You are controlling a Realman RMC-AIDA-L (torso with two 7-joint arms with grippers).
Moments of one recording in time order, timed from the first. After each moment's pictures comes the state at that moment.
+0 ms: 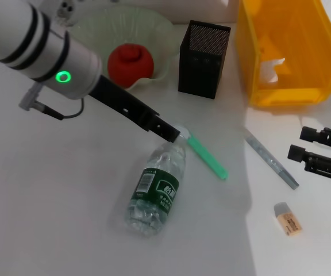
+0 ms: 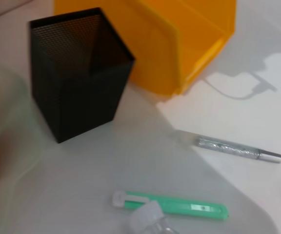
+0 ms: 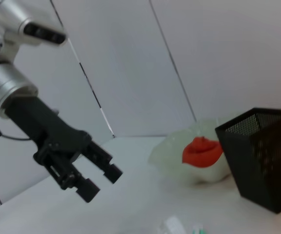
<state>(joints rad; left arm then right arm) -0.71 -2.08 1.42 1.37 2.38 1.58 -2.70 0.21 2.05 -0.73 -0.68 -1.76 -1.62 1.35</state>
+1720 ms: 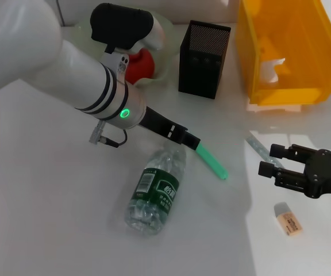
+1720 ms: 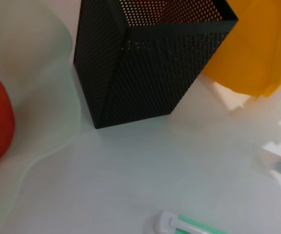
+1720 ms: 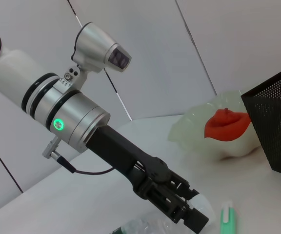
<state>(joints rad) -0.77 -2.08 1.74 0.94 2.29 1.01 -2.87 0.28 2.07 -0.73 -0.57 -1.83 -1.58 1.33</state>
